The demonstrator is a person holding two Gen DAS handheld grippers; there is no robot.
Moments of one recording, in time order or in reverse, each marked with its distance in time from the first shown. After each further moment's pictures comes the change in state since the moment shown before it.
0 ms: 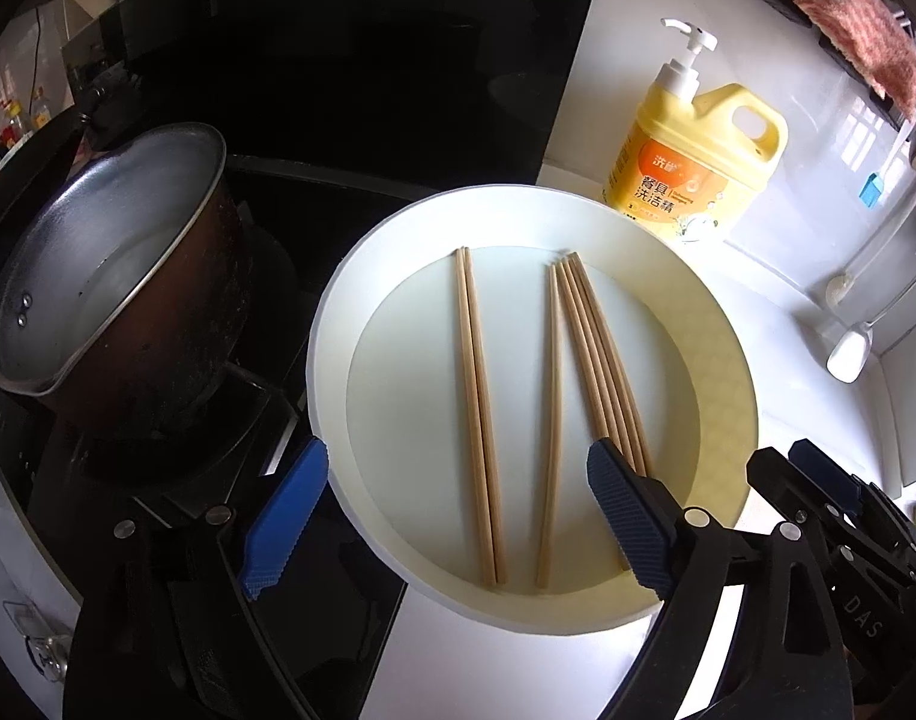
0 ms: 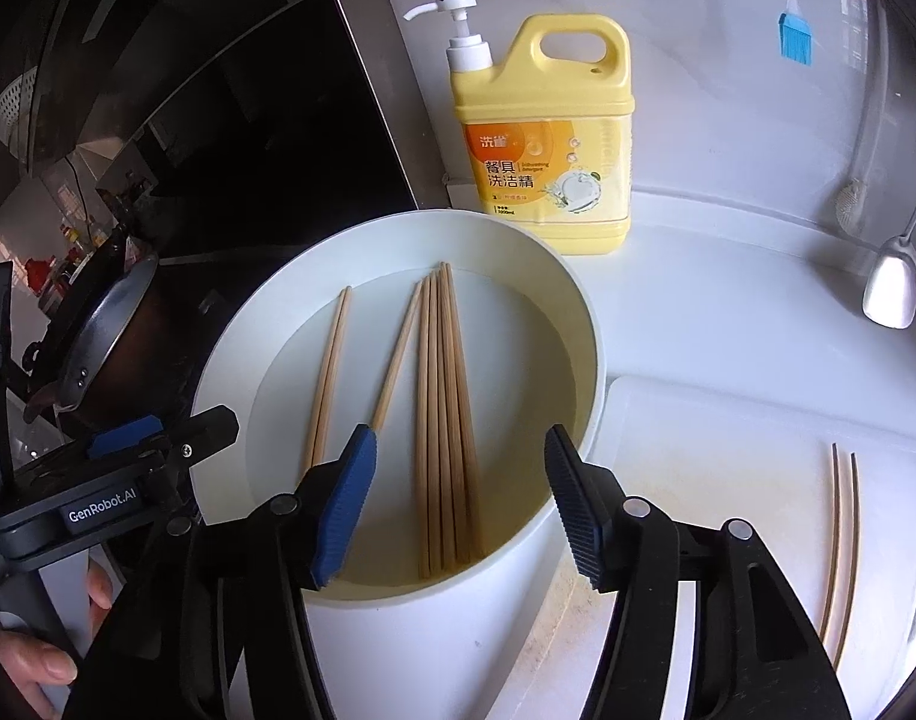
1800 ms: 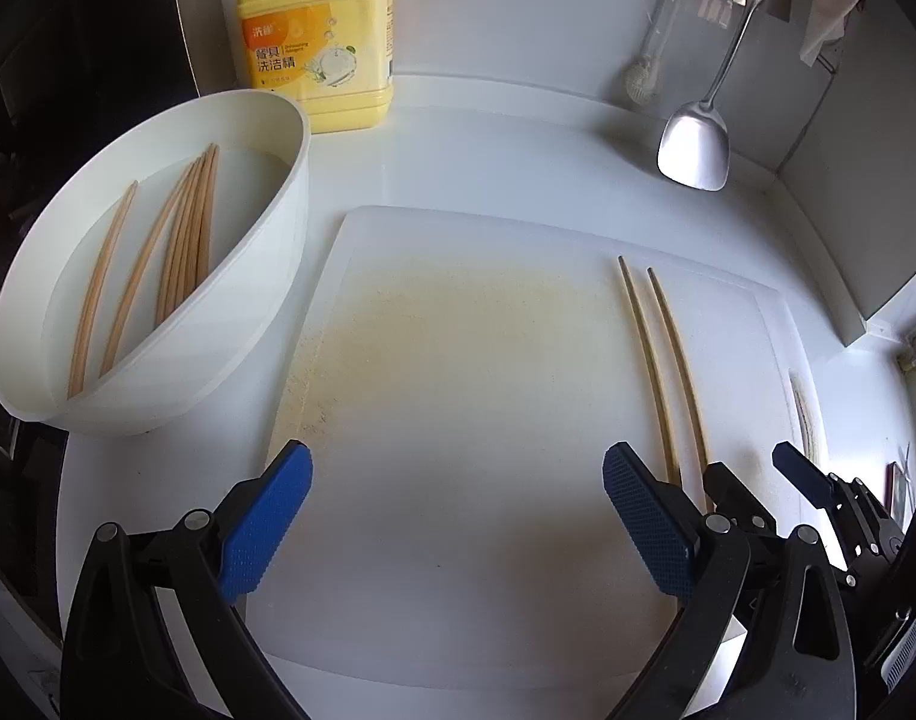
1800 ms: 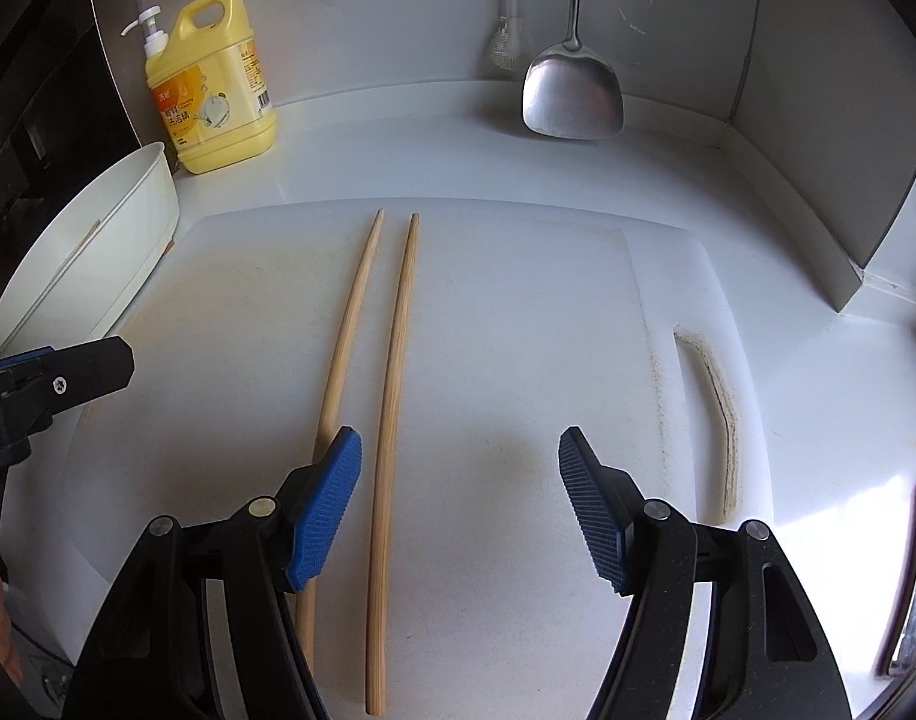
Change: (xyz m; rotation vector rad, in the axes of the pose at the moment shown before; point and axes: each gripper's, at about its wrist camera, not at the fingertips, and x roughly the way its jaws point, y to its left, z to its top) left arm 0.024 -0.240 -0.138 0.254 0.064 -0.110; right arm -0.061 -0.242 -0.140 0.094 0.012 -0.293
